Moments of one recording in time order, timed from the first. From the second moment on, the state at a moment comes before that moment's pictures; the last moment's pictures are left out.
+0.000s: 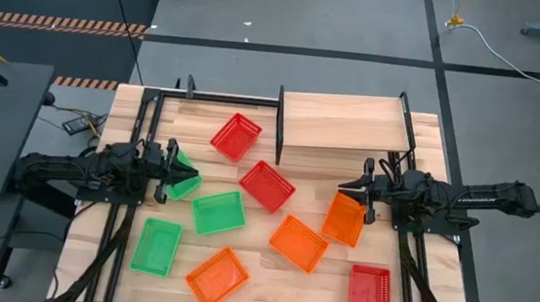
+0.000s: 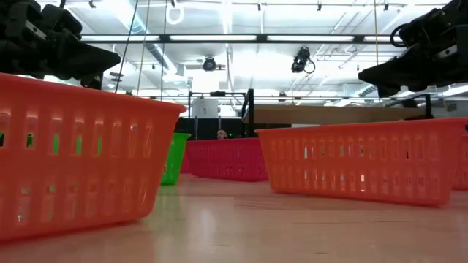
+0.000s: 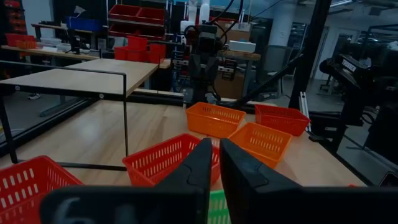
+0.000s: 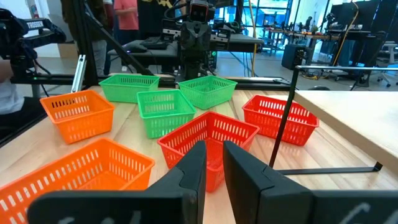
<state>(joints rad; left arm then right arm) 0.07 0.04 0.01 0.07 0.04 -0.12 0.00 0.26 0.01 0.19 0.03 -0.05</state>
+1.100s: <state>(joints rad) 0.08 0.04 0.01 0.07 0.04 -0.12 0.00 0.26 0.01 0.19 0.03 -0.05</state>
